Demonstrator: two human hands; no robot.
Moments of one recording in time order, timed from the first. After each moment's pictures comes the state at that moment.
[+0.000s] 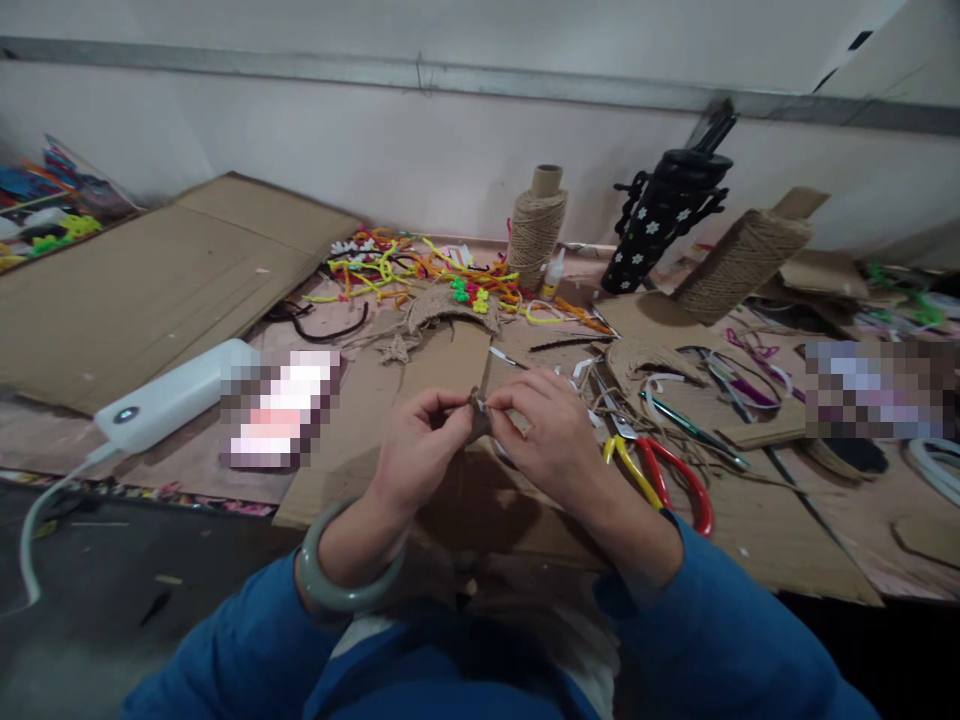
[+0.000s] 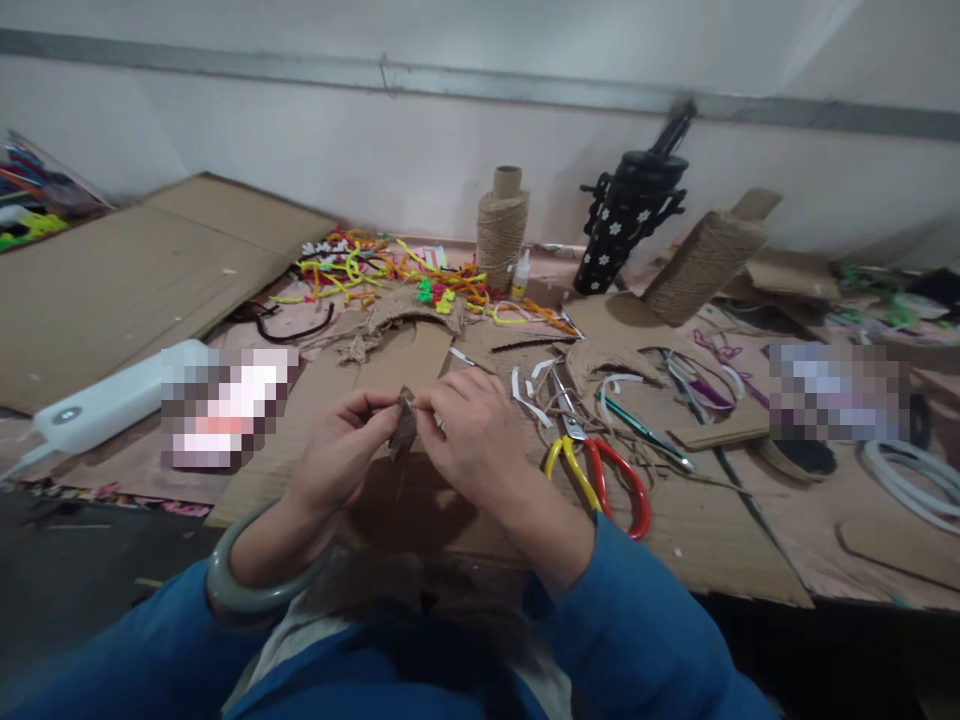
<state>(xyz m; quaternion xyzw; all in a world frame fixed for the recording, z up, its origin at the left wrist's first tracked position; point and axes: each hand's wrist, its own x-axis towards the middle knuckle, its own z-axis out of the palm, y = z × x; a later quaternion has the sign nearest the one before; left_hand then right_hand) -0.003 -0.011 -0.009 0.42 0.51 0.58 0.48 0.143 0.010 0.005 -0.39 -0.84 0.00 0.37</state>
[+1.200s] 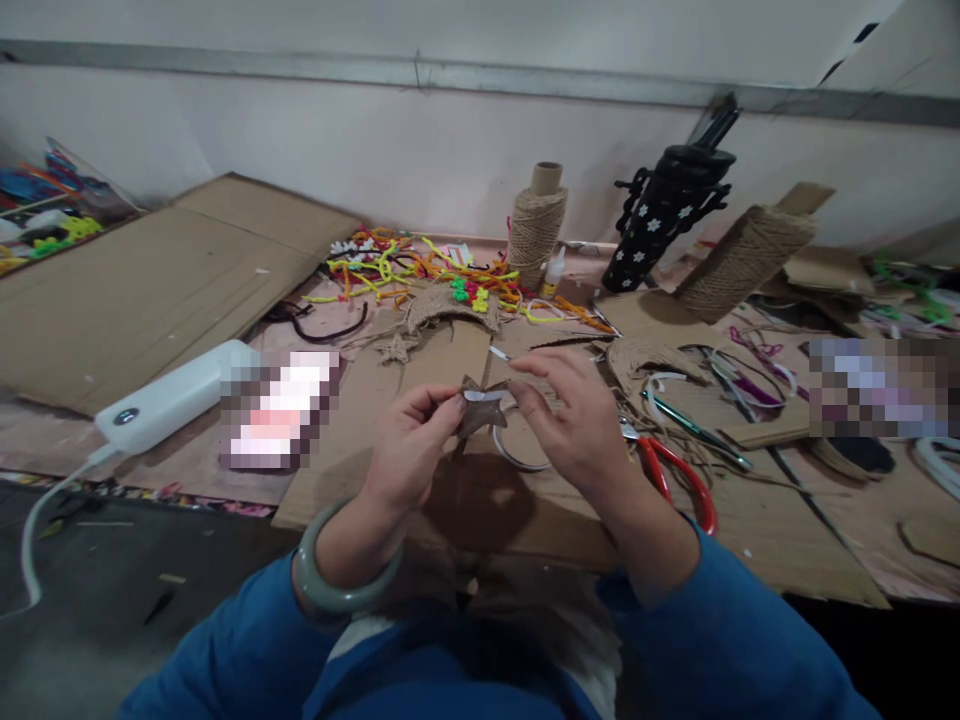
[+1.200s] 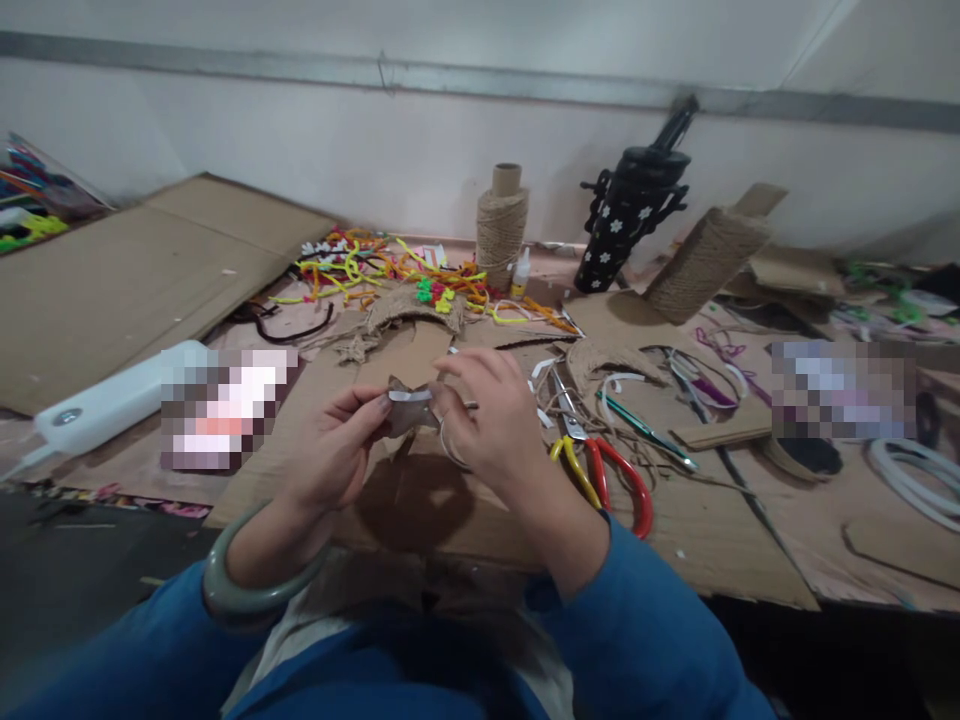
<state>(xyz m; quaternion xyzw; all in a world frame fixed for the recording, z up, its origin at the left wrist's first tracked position) -0.004 -0.010 -0.009 0.35 0.46 0.62 0.53 0.154 0.013 0.013 -0.41 -0.79 0.08 0.45</state>
